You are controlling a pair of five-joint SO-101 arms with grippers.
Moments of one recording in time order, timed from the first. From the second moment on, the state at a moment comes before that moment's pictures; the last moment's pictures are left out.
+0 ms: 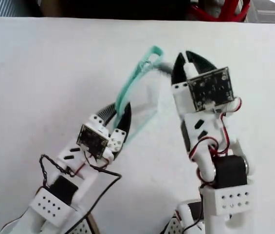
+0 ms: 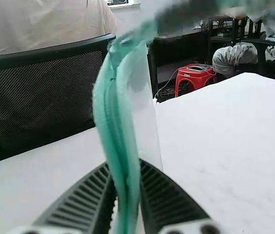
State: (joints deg) left arm 26.9 -76.0 87.0 7.4 -4.9; right arm -10.9 -56.4 33.9 36.2 19.2
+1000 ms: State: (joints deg) left arm 26.7 -76.0 87.0 7.4 -4.9; right arm -25.9 -51.2 40.2 48.0 13.4
